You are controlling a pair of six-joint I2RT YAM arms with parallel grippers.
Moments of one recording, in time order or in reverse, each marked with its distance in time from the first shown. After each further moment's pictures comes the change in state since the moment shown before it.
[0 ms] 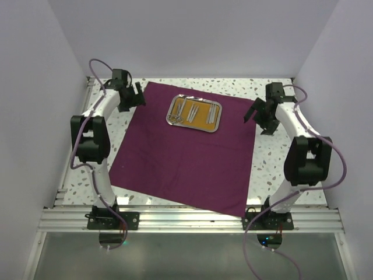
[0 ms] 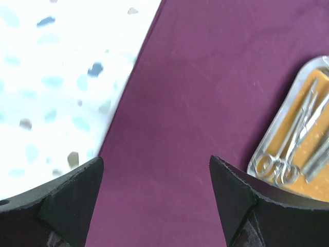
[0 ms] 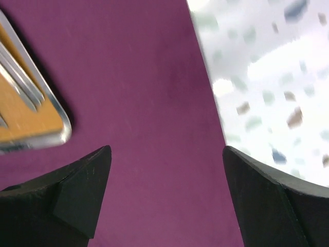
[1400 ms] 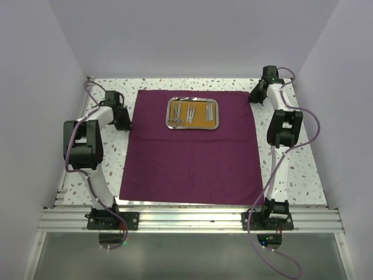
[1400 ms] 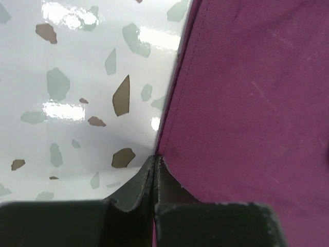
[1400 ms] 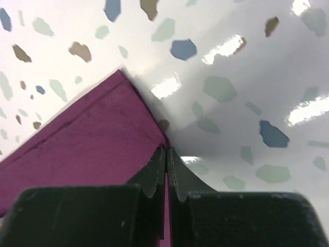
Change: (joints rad) left arm 0.097 -0.064 -0.361 0.158 0.067 0.099; right arm -0.076 0.903 0.961 0.097 -0.056 -0.003
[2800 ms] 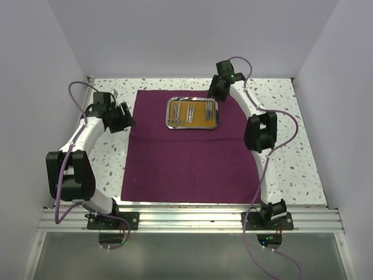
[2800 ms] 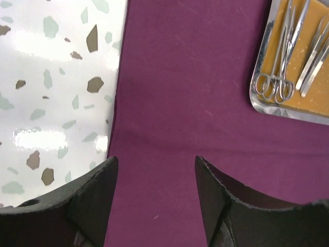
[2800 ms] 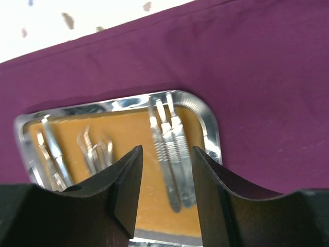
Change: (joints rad) left arm -0.001 -0.397 -0.176 -0.055 0.090 -0.060; right arm 0.368 -0.074 0.089 -0.073 0.065 -0.036
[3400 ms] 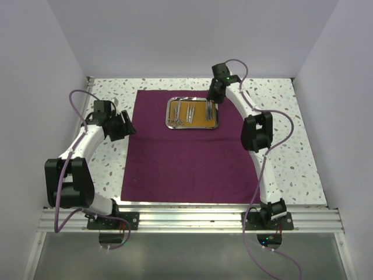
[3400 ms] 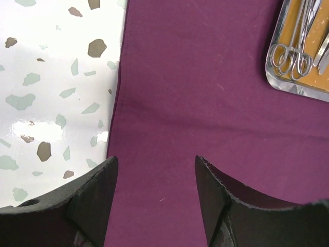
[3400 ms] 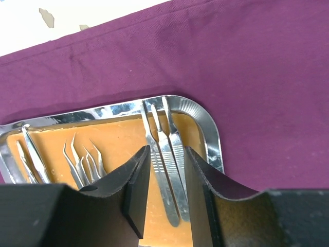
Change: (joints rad) left arm 0.000 -0.096 -0.141 0.016 0.006 -0.003; right arm 0.019 0.069 0.049 -0.027 0.076 0.006
